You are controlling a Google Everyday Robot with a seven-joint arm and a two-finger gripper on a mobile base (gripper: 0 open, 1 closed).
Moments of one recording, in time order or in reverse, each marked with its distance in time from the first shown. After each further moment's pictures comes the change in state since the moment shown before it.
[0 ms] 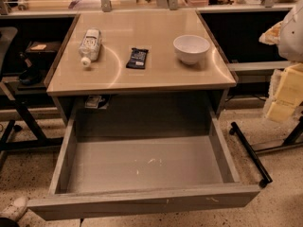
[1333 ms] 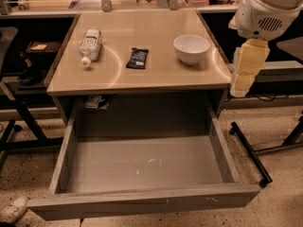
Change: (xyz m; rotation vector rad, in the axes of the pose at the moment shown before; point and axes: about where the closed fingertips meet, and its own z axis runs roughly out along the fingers) arm -0.045 -0.063 0.033 -0.017 0.059 -0.075
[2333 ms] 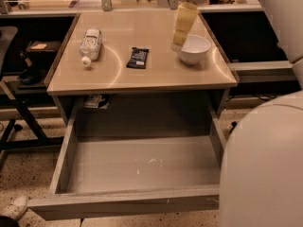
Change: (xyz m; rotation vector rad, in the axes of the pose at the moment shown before) arm -0.127 -0.124 0.035 0.021 -0.157 -0.048
